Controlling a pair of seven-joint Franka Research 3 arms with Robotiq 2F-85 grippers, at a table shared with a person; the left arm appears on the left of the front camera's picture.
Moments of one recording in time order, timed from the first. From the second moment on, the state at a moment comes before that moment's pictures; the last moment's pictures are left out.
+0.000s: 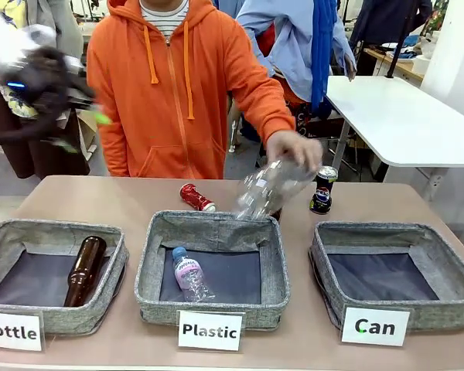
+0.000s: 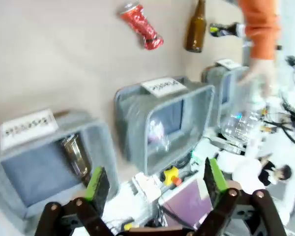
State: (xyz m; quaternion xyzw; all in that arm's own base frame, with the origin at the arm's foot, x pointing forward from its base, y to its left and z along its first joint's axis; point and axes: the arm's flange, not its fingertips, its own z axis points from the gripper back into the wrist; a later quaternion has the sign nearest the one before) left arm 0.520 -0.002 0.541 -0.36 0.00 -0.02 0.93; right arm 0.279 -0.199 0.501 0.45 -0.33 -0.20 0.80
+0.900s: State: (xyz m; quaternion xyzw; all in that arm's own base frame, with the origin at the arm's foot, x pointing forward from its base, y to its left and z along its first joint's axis) left arm 0.355 0.243 0.448 -0.57 -0.11 -0.17 0.80; right arm 0.279 -0.199 0.501 0.45 -0.33 -0.20 0.80
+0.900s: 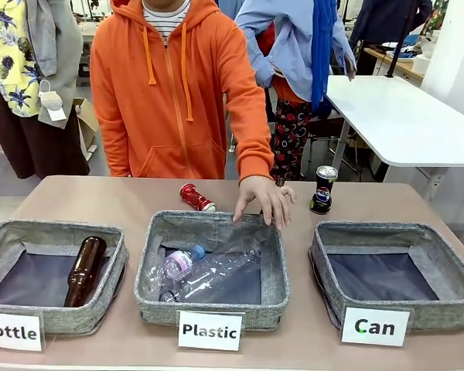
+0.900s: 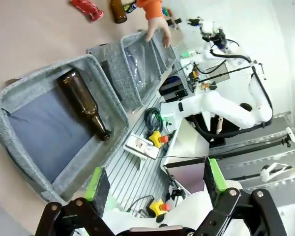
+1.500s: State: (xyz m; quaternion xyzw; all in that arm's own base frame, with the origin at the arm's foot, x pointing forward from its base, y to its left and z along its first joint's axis) left arm 0.390 0.197 0.469 -0.54 -0.06 -0.20 0.81; right arm 0.279 -0.199 0.501 0.45 -0.33 -0.20 0.80
